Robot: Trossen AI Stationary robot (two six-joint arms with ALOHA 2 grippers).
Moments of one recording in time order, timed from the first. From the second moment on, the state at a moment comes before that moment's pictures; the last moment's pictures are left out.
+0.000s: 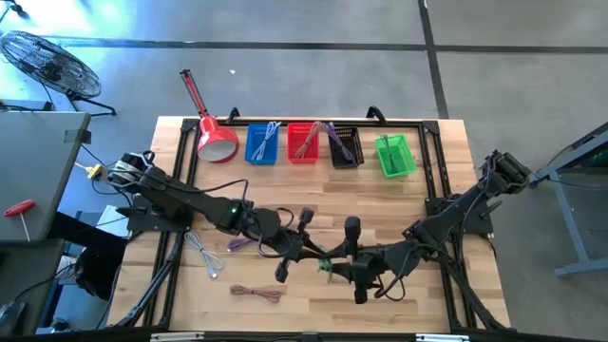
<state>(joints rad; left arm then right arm) -0.35 1.59 1.22 0.16 -0.04 0.33 0.62 1.49 1.13 0.15 0.54 -0.38</state>
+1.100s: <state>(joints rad) -0.35 1.51 1.22 -0.07 -0.10 0.20 0.66 1.46 1.13 -0.56 1.38 0.19</state>
